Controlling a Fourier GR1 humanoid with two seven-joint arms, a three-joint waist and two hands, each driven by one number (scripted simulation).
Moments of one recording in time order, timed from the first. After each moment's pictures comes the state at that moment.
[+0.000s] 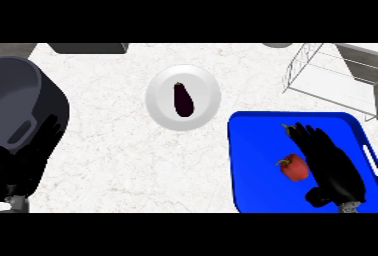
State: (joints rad) left arm 0.03 0.39 0.06 -1.42 0.19 0.02 0.08; right arm 0.04 -0.42 0.23 -1.67 1.15 0.14 0.18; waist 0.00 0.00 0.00
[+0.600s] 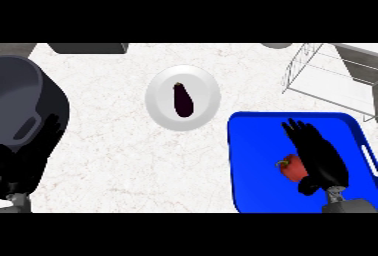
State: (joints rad) left arm 0.00 0.35 0.12 -1.39 0.13 -0.03 0.07; right arm -0.05 -0.34 0.17 -1.44 1.21 0.06 0.07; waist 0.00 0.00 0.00
